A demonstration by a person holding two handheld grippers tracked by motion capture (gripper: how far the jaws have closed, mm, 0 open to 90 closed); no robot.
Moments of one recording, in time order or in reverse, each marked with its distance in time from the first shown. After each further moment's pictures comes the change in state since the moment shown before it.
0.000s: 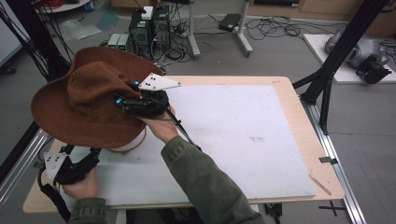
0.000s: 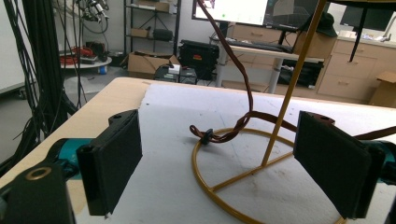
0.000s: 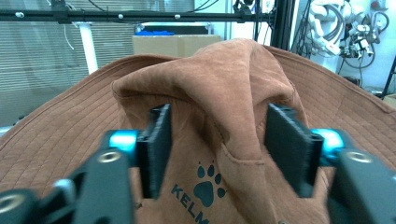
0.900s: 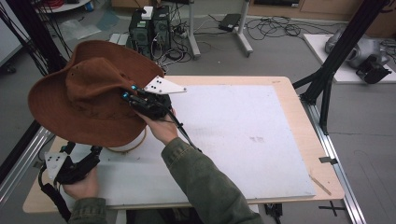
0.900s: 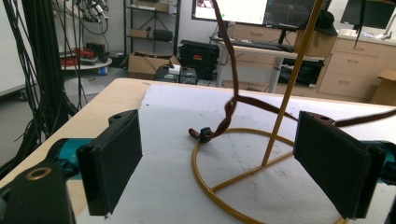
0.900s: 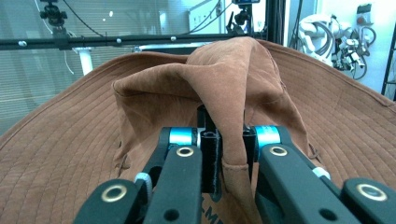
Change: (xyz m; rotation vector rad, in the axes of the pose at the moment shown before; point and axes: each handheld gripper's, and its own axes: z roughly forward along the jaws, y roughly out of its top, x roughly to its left) left arm -0.001 0.000 0.001 0.000 0.000 0.017; right arm 0.000 -0.010 -0.004 -0.092 -0.017 0.046
